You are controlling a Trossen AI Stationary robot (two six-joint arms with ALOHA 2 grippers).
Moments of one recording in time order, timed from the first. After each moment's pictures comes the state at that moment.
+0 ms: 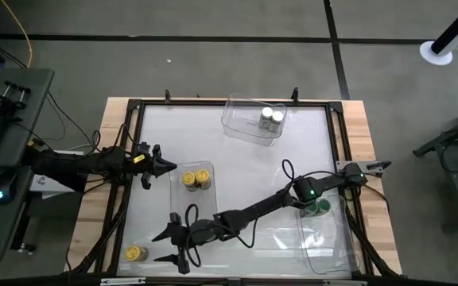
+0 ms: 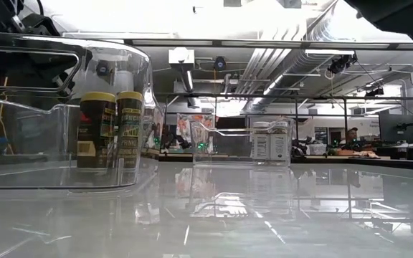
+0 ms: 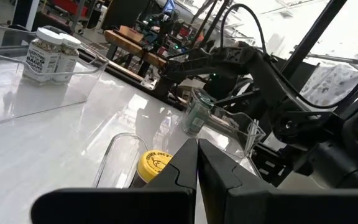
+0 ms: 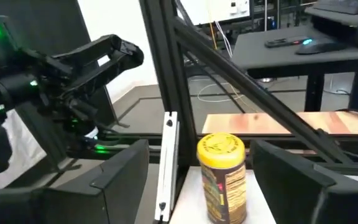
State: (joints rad) left arm -0.06 0.10 0.01 0.09 -0.06 -0.49; right arm 0.40 2.69 2.36 0.27 0.06 0.18
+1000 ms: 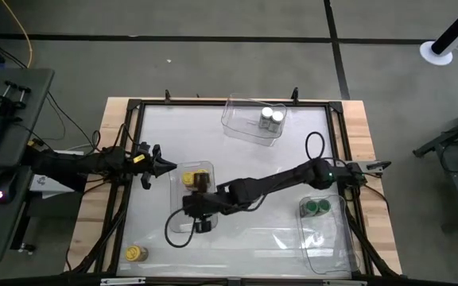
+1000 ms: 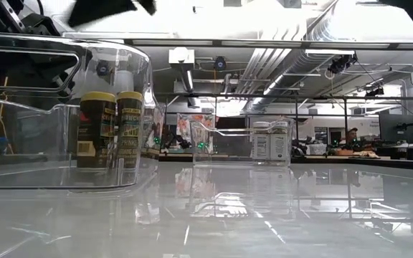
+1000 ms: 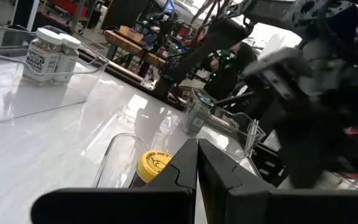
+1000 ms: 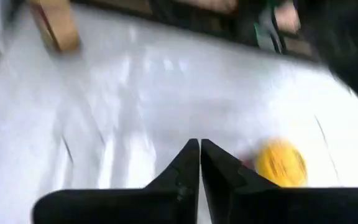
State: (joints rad) left arm -0.06 0.10 0.01 0.10 -0.06 -0.49; right arm 0.31 2.38 2.35 -0.76 0.34 -0.01
